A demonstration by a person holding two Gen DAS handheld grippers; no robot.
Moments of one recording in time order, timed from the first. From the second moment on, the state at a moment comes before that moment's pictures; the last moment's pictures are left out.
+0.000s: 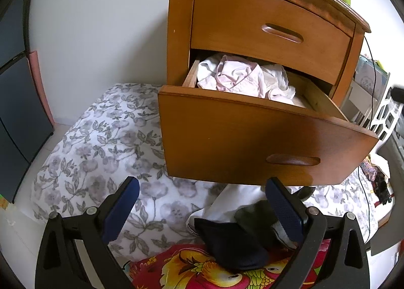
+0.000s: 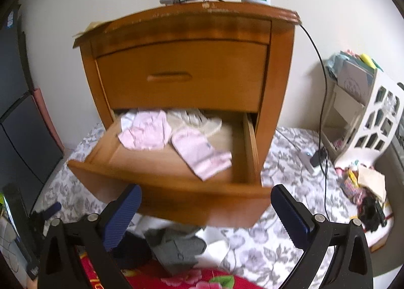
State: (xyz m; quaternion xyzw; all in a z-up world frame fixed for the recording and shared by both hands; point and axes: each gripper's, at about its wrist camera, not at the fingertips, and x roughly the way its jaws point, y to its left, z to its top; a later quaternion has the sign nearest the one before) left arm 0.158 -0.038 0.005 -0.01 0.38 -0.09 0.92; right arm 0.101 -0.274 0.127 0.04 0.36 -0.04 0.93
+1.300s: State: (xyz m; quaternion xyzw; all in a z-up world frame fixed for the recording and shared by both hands) left arm 0.180 -0.044 -0.028 0.00 0.43 -0.11 0.90; right arm 0.295 -0.305 0.017 0.08 0.63 -0.03 0.77
